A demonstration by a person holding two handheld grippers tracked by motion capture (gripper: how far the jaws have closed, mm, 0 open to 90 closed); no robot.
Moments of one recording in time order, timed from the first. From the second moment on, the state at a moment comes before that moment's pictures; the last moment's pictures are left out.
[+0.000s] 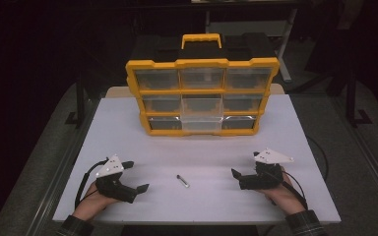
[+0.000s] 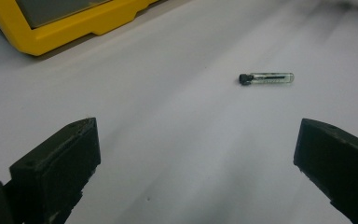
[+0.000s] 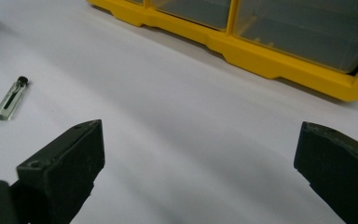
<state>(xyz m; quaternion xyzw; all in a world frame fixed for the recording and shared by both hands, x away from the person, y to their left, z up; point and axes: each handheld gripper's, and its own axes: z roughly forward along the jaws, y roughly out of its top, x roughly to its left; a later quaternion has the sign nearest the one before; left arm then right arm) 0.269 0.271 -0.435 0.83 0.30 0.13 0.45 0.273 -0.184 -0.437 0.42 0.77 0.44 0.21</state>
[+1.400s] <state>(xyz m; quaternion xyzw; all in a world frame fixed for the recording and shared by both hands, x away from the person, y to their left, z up) 0.279 0.229 -0.425 0.83 0.29 0.09 0.46 0.269 -0.186 -0.443 0.41 0.78 0.43 0.20</state>
